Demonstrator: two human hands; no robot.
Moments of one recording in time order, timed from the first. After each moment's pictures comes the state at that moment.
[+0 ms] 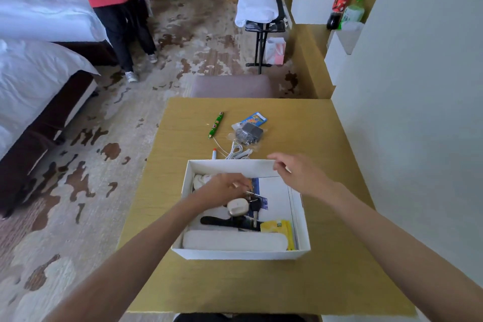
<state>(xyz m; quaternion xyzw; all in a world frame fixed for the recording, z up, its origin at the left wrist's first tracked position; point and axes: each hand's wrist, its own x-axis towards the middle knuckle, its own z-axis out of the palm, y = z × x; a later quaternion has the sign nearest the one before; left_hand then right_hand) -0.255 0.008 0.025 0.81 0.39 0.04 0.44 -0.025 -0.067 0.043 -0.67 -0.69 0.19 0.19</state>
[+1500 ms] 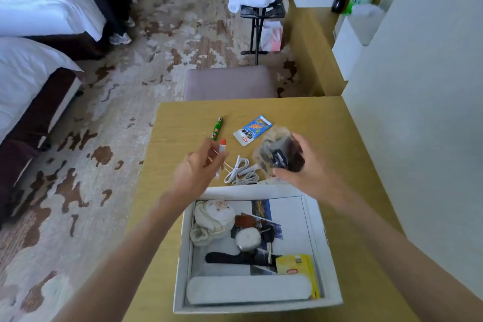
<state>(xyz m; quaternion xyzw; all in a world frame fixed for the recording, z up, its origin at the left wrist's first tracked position) -0.264 0.119 0.049 0.79 0.44 0.24 0.36 -0.022 0.004 0.047 -0.72 -0.50 0.33 0.36</state>
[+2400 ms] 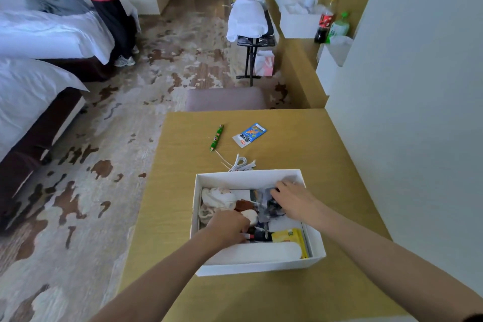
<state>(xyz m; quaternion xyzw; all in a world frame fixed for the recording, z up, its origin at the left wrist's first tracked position) -0.277 -0.007 -0.026 0.94 0.27 -0.16 0.12 -0.067 -0.060 0.004 -0.65 -0.73 0.03 -0.21</state>
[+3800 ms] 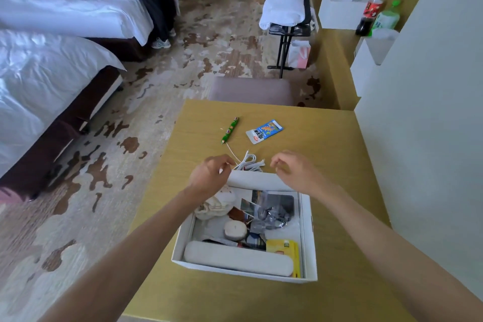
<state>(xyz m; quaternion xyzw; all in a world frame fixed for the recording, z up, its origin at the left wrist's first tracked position) -0.268 0.062 0.021 0.80 0.51 0.18 0.26 -0.021 -0.011 0.042 -0.64 -0.70 0.25 0.20</state>
